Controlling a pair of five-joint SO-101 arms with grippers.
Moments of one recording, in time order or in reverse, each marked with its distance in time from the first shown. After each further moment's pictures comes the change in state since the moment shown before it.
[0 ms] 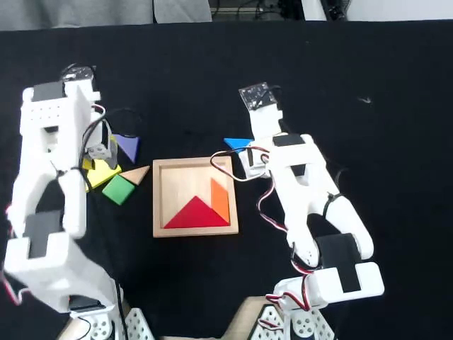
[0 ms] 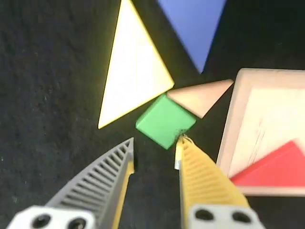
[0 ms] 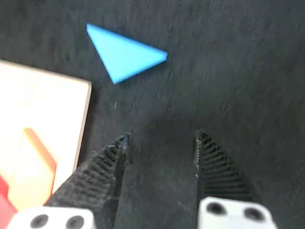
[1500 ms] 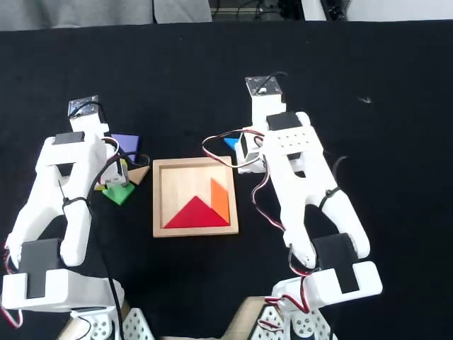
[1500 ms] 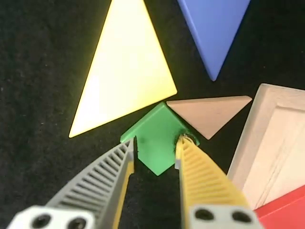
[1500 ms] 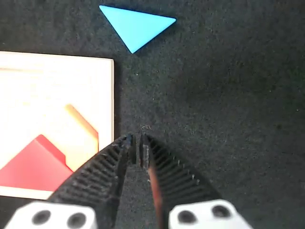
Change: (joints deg) left arm 1.7 -11.3 33.4 -28.2 9.0; right arm -3.1 0.0 -13.4 21.1 -14.6
